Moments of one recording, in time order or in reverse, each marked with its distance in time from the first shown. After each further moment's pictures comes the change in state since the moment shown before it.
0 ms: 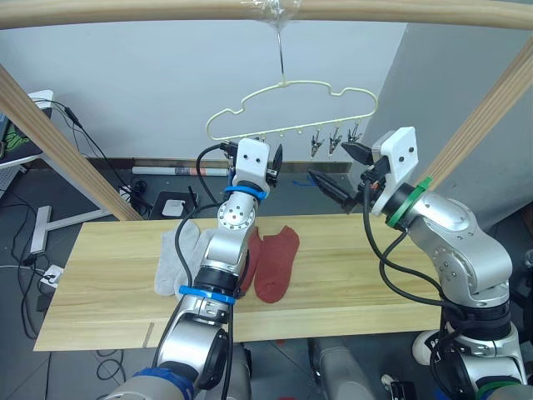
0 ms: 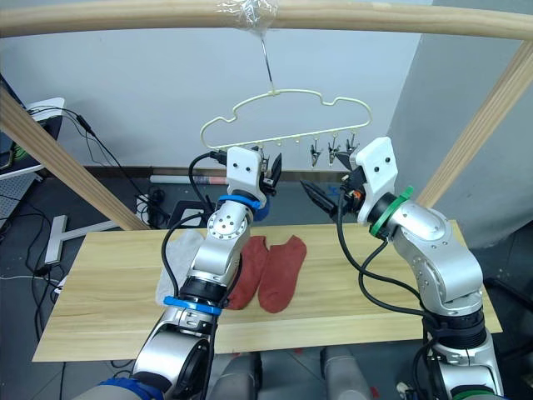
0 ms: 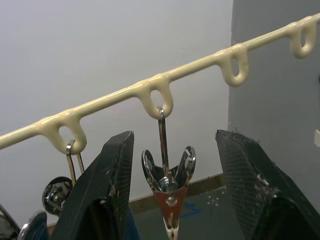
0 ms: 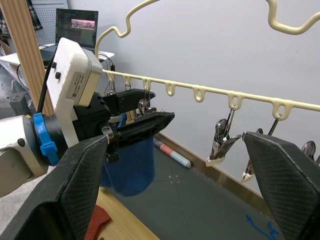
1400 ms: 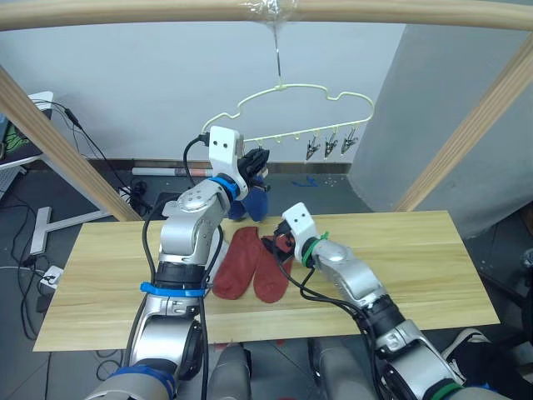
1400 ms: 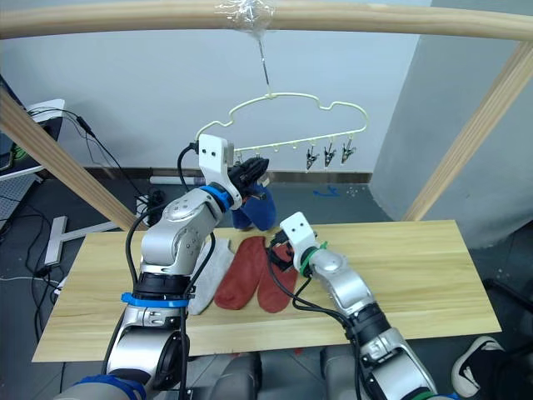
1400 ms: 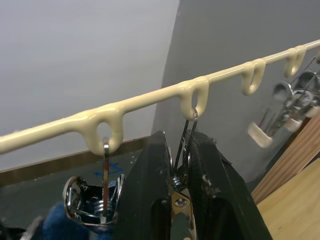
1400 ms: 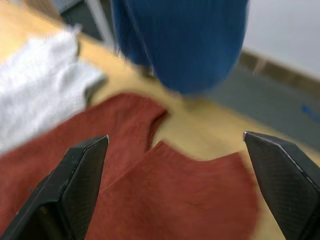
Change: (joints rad) left arm 0.008 0.152 0.104 -0.269 -0.355 0.534 -0.329; right arm -0.015 0.408 0.346 0.849 -0.355 -0.288 -0.145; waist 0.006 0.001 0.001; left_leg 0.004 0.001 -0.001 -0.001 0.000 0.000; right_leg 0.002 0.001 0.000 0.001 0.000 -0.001
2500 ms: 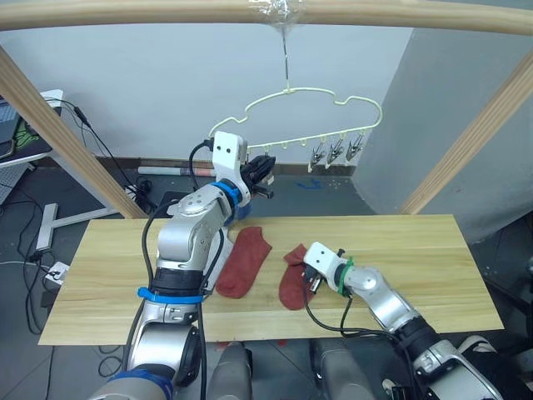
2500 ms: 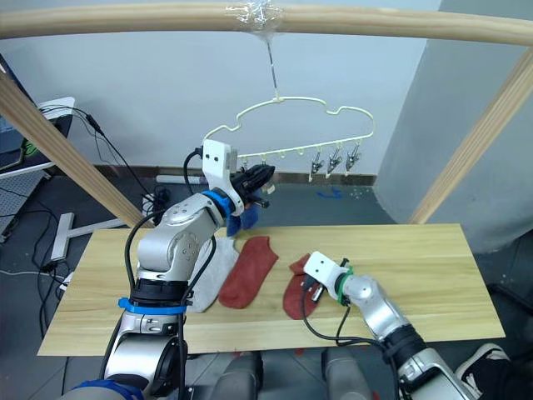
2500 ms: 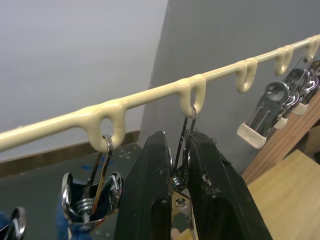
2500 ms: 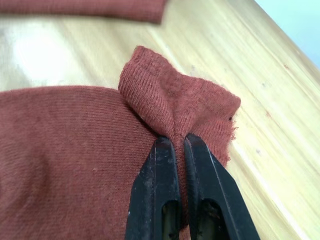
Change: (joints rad) left arm 0.020 -0.003 0.027 -0.070 -0.143 0.181 -0.050; right arm 0.198 -0.378 0.109 -0.103 -0.269 -0.402 0.249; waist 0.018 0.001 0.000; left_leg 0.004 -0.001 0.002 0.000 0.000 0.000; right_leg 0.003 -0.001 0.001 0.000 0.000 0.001
